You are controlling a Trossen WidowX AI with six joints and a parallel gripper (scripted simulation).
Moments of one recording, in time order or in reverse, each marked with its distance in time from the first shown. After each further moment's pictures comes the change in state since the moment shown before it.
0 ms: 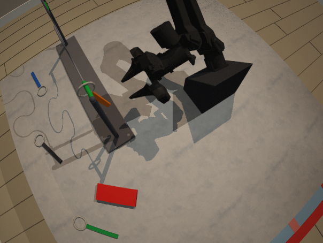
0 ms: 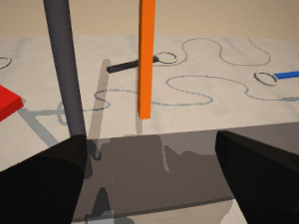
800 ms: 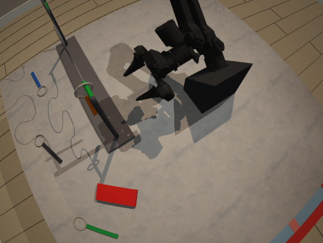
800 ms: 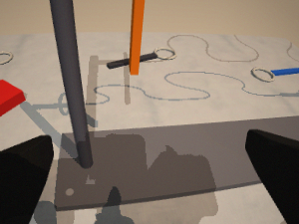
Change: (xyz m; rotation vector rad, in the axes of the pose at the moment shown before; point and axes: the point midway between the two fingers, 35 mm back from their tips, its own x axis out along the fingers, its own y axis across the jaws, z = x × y) arm -0.013 -0.001 -0.005 -0.003 0.003 -0.001
